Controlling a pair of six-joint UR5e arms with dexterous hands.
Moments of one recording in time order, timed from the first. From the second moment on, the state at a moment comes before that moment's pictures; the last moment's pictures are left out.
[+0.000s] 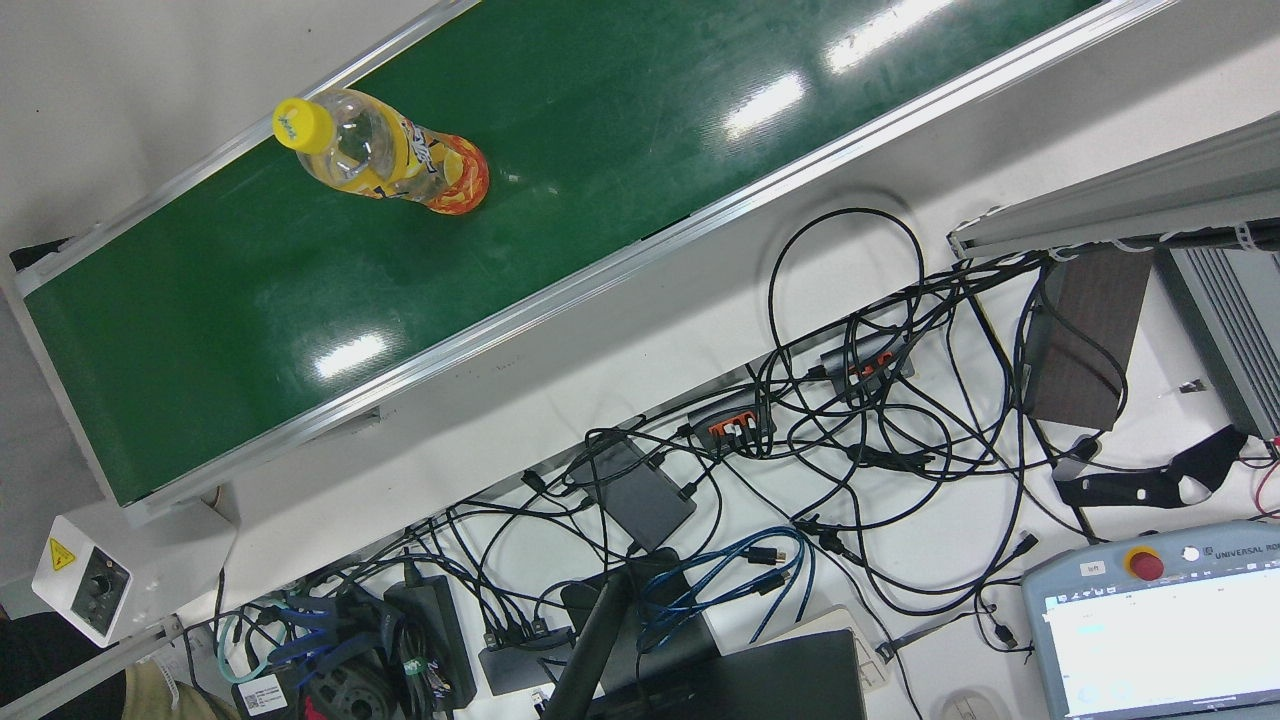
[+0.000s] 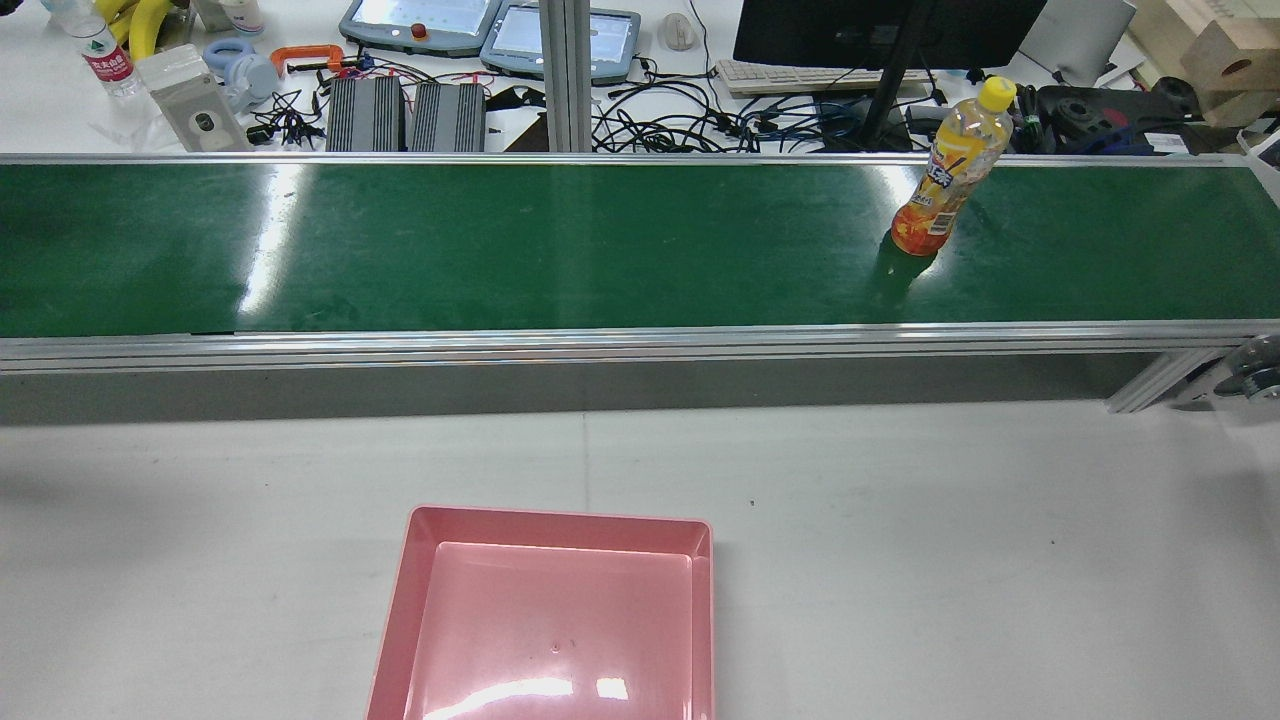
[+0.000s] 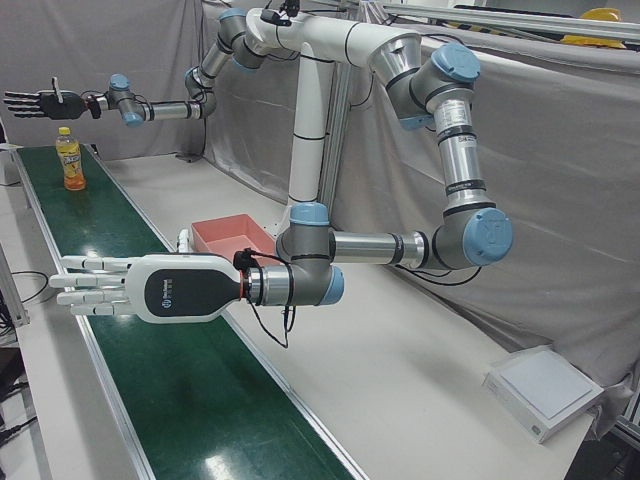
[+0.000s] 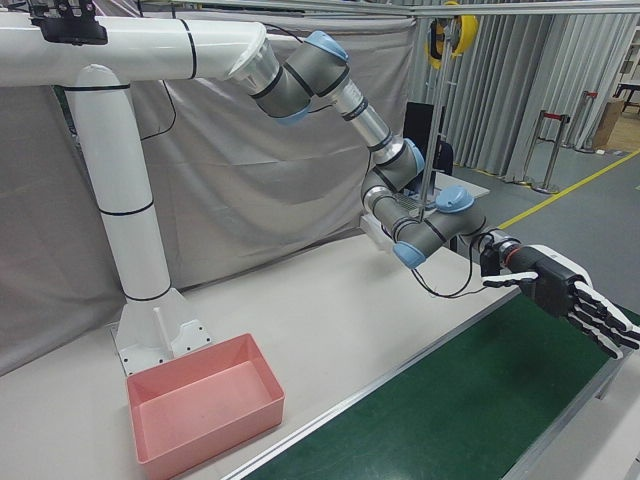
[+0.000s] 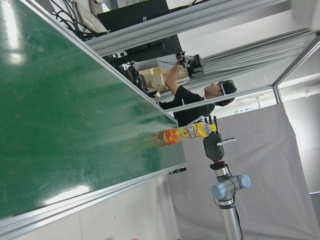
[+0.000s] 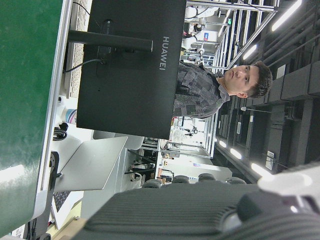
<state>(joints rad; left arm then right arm) -1.30 -1.87 -1.63 0.01 1.51 0.32 1.53 -1.45 1.53 -3.27 -1.58 -0.10</state>
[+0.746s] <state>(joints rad) -1.30 -1.87 -1.63 0.01 1.51 0.32 1.53 -1.45 1.53 -3.27 -1.58 -0.10</state>
